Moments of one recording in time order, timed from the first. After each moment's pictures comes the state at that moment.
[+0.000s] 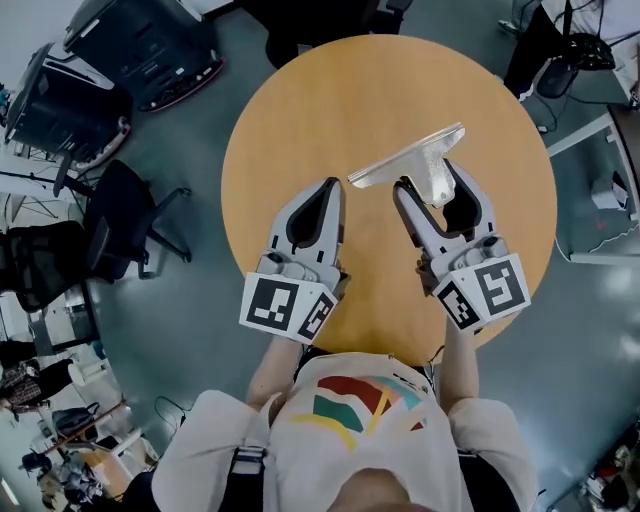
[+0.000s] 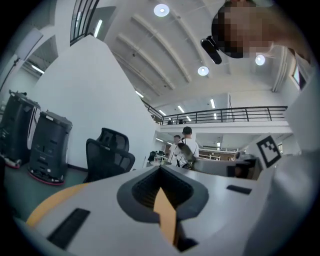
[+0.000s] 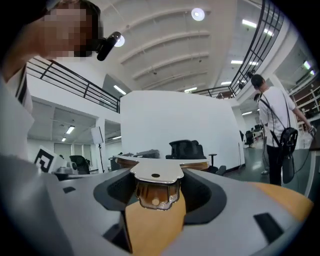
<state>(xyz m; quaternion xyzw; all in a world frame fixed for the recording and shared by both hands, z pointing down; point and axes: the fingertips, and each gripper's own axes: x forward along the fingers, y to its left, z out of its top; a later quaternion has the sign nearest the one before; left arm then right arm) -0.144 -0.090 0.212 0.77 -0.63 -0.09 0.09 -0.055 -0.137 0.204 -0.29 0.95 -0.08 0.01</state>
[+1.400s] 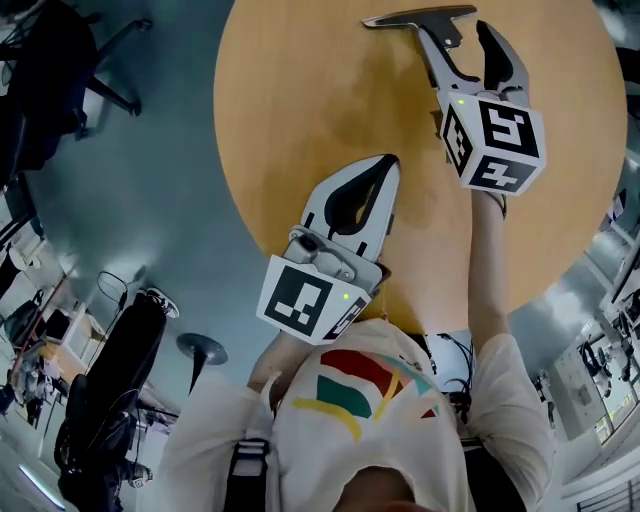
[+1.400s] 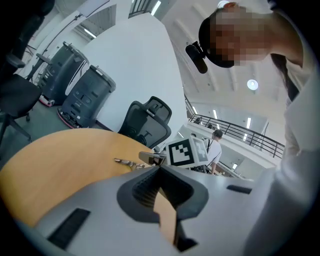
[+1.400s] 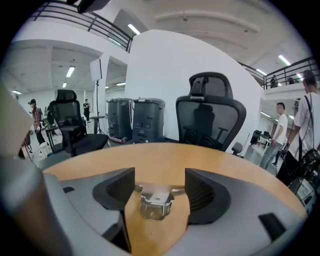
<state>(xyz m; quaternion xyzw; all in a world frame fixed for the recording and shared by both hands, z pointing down) -0.278 -0.095 0.460 0.66 -0.66 -0.18 0.31 -0.316 -0.277 0.515 -0.27 0.92 -0.01 -0.27</state>
